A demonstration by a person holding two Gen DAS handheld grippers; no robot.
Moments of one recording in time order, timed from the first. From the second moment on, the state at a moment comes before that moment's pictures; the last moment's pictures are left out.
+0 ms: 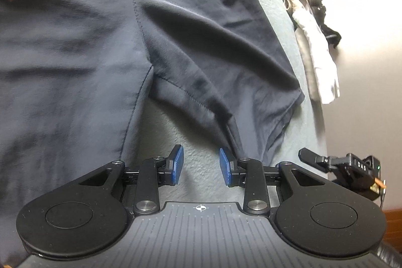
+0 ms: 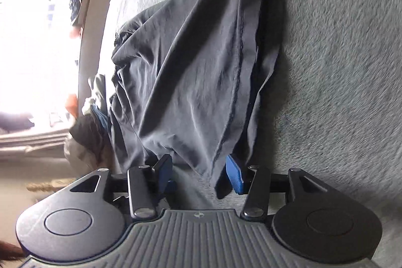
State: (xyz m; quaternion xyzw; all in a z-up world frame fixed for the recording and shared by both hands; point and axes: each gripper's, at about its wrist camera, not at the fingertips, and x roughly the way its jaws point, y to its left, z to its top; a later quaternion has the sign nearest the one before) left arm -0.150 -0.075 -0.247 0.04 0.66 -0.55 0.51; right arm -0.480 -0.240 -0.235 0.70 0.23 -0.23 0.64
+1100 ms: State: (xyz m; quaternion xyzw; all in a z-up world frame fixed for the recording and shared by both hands) left arm -0.185 -0.079 -0.238 0.10 0.61 -0.58 0.53; right arm -0.447 -0.241 -0.236 0.65 0.27 -0.20 0.68
